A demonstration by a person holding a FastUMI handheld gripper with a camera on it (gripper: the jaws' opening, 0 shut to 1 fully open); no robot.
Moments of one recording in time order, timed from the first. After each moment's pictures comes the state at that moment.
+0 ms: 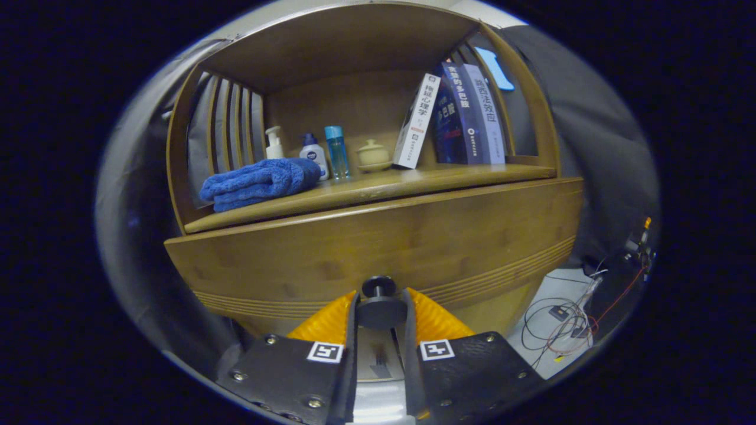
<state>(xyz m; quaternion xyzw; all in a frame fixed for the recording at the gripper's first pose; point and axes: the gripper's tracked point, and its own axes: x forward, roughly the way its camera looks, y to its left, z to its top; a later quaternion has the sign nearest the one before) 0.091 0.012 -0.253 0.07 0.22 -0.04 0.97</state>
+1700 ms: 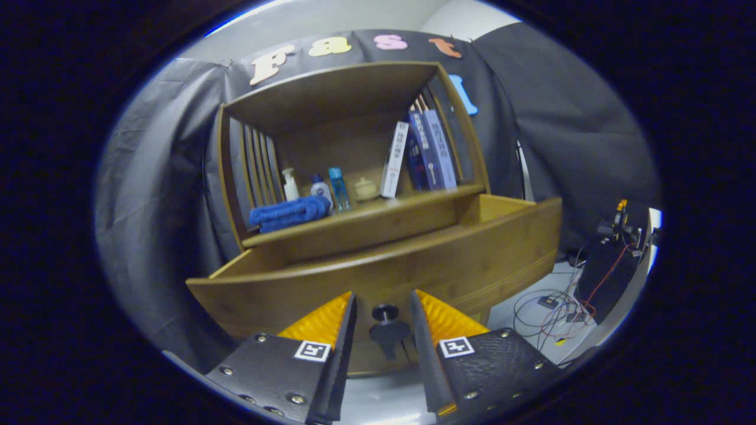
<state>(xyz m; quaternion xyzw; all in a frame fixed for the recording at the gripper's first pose) -0.039 0.003 -0.162 0.09 0.13 -0.06 0.99</state>
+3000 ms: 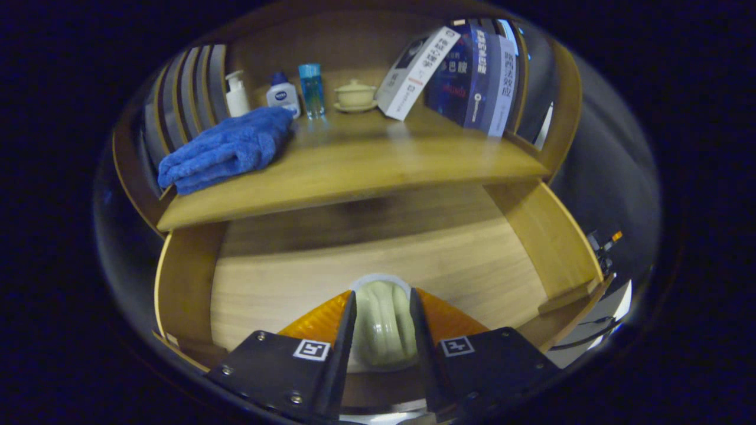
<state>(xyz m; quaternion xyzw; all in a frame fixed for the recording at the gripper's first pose) 0.091 0.007 -0.234 0.01 0.50 -0.09 0.86</state>
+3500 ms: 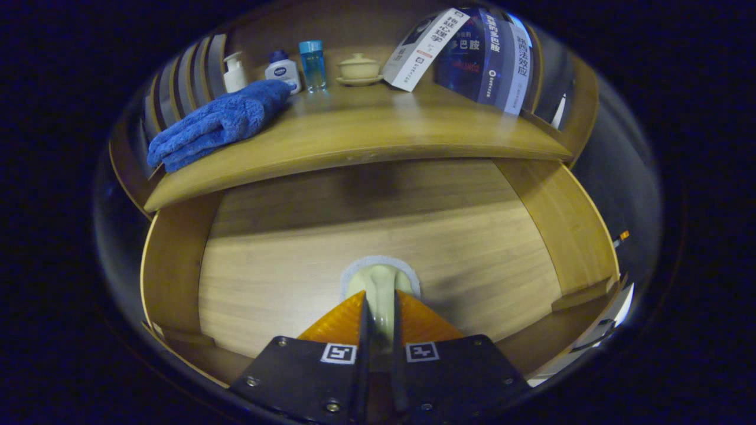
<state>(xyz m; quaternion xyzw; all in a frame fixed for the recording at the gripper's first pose) 0.086 0.005 -0.252 0.00 0.52 -0.08 0.85</state>
